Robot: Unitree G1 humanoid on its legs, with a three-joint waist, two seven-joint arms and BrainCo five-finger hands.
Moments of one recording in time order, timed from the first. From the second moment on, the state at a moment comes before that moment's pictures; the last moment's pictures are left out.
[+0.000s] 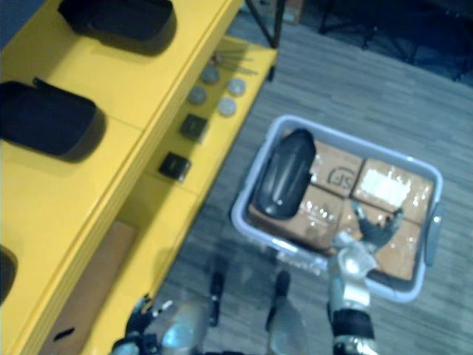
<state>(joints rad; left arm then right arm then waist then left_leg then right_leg) 0.19 0.12 0.01 0.68 -0.22 -0.13 0.11 -0.32 -0.25 -0.27 0.48 0.40 -0.12 -0.70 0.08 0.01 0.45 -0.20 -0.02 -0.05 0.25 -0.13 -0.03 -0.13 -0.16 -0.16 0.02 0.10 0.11</state>
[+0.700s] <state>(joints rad) 0.12 0.15 -0.10 0.76 -0.31 -0.13 0.10 -0.68 -0.44 -0.25 0.76 0.41 -0.08 -0.65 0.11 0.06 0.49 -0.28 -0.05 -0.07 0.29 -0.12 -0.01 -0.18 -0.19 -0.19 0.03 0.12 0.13</state>
